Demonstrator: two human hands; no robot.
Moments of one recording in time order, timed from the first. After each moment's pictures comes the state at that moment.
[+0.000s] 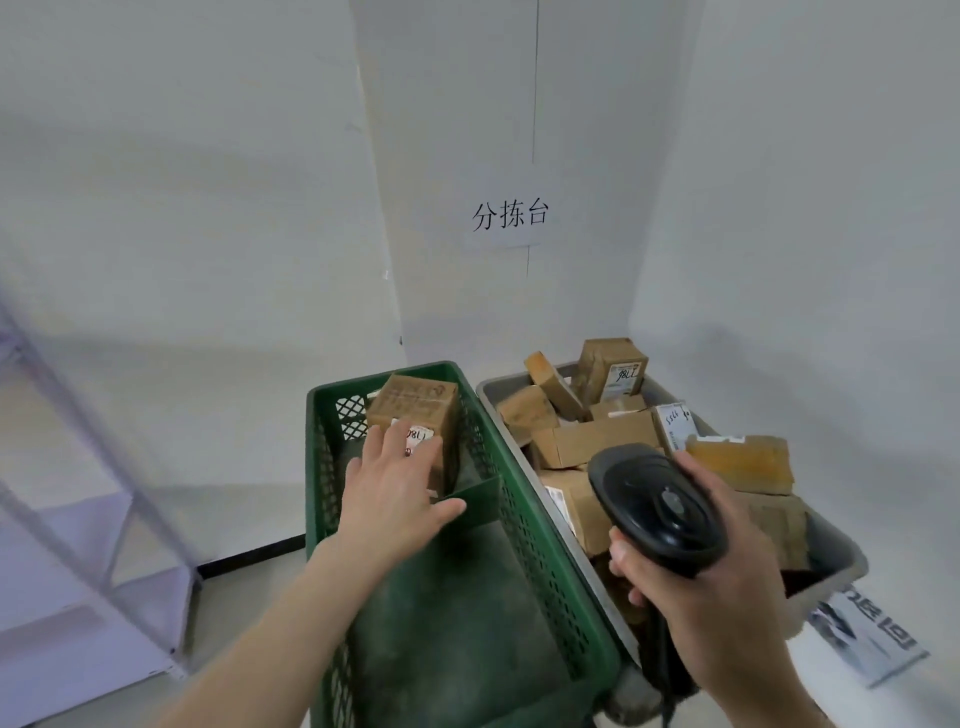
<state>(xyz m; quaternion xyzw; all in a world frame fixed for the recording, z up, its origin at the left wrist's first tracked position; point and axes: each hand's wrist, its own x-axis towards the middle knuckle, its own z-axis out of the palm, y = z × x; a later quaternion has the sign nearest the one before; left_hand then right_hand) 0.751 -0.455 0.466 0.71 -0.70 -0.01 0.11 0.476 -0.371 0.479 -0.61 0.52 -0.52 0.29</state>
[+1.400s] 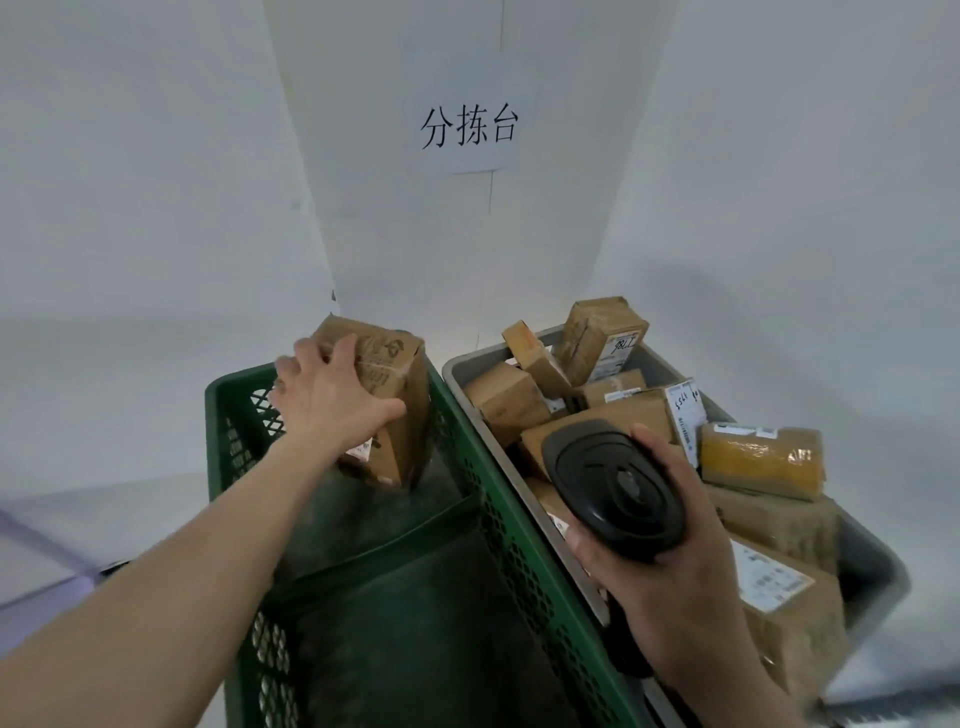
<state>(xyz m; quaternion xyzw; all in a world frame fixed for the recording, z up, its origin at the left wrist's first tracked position) 0.816 -0.692 0.419 0.78 -0.61 -0.08 0.14 0.541 -0.500 0.460 -0.59 0.55 -0.50 0.31</state>
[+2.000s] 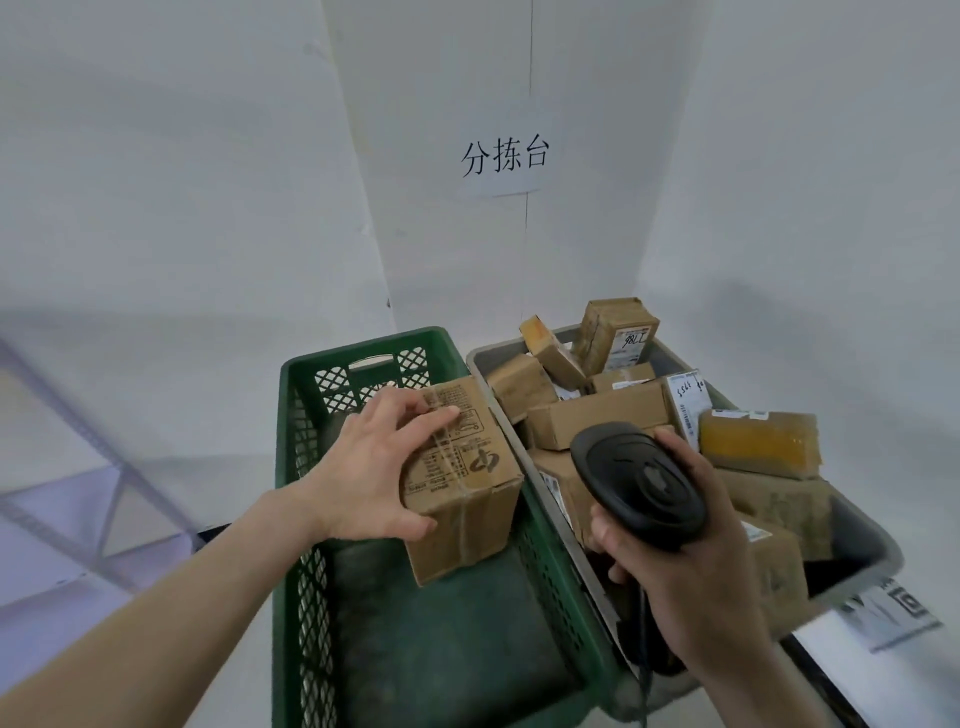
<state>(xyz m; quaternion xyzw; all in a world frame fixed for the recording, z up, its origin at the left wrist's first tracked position) 0.779 -0.513 0.455 0.53 -0.84 -0.06 0.11 0.471 -0.435 0.449 -0.55 0.50 -0.54 0.39</state>
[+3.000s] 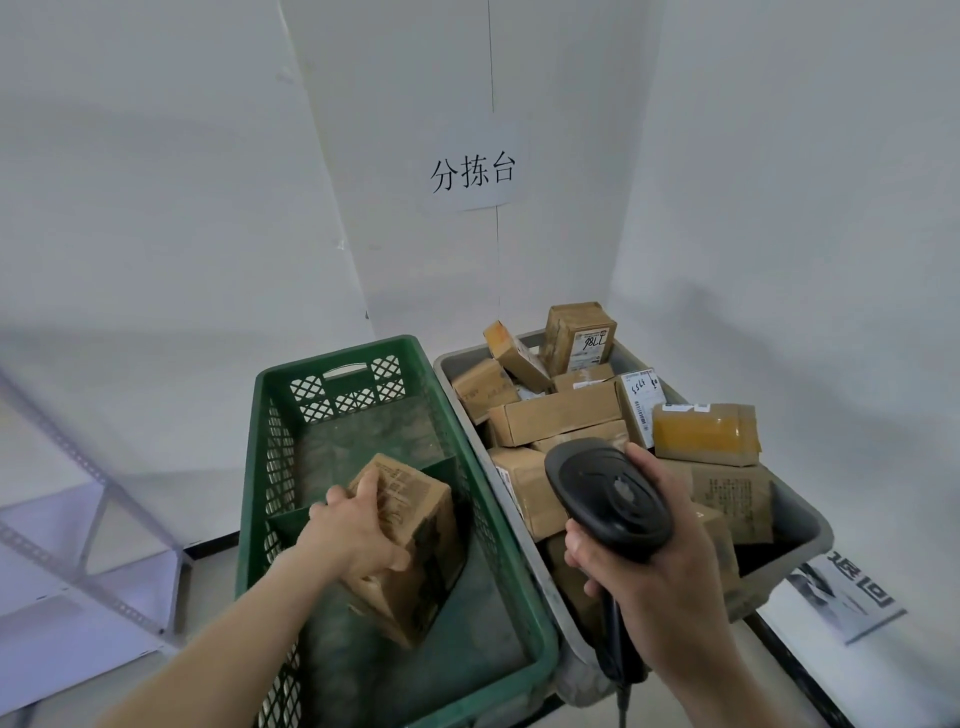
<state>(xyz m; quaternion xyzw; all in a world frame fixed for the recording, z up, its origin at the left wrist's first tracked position) 0.729 -0.489 0.393 0.76 -0.61 -0.21 -0.08 0.427 -0.408 0.443 -0.55 0.49 -0.54 0.41</state>
